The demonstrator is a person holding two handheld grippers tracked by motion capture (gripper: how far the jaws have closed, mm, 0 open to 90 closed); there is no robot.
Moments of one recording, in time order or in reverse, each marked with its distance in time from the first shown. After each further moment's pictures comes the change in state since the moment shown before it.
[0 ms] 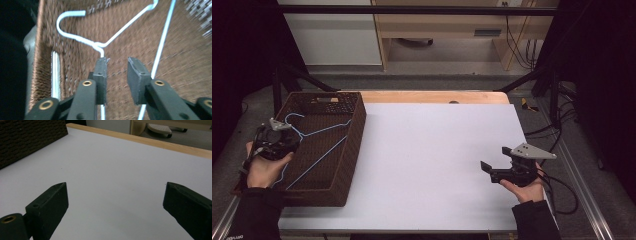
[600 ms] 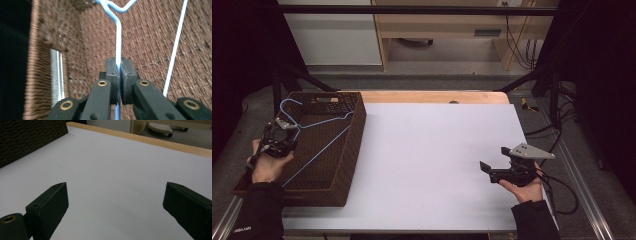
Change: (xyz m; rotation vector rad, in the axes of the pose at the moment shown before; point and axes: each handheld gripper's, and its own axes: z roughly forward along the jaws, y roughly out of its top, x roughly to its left) left arm 0.006 -0.004 0.043 0.168 0.070 0.060; right arm 0.001 -0.001 0.003 0.008 0.003 -0.009
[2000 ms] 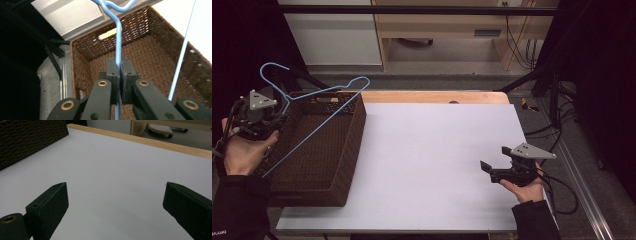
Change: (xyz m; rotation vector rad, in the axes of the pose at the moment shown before) left arm 0.015 0.045 -0.115 -0.270 0.000 0.030; right arm 0.000 0.001 -0.002 -0.010 0.002 0.006
